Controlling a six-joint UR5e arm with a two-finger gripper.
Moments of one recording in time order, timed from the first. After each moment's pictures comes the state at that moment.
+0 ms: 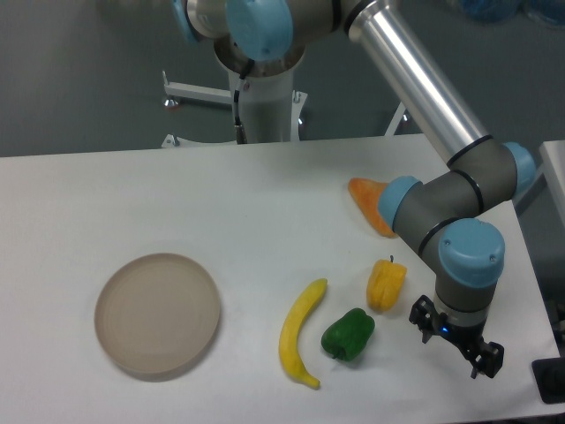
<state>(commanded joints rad) 2.35 -2.50 -0.79 -1.15 1.60 1.29</state>
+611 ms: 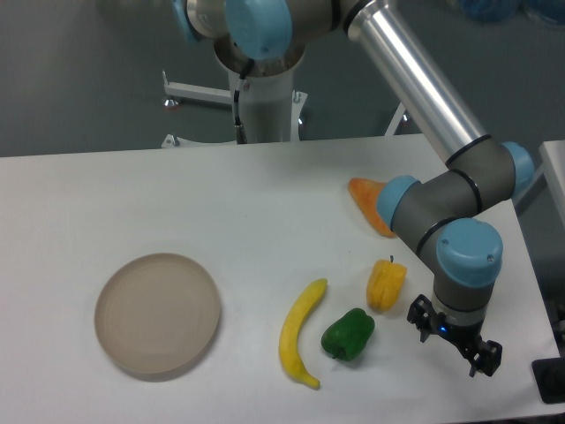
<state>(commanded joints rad) 2.35 -2.47 -0.82 -1.19 1.60 1.27</state>
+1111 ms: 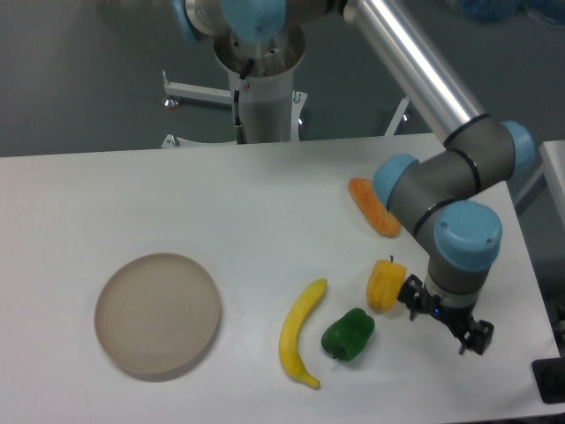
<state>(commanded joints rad) 2.35 -2.33 -0.96 -1.34 1.60 1.24</state>
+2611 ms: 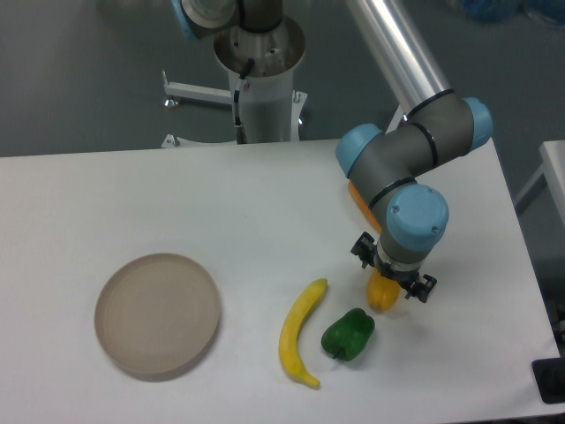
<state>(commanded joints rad) 2.32 -2.25 -1.20 -1.32 1.69 1.15</state>
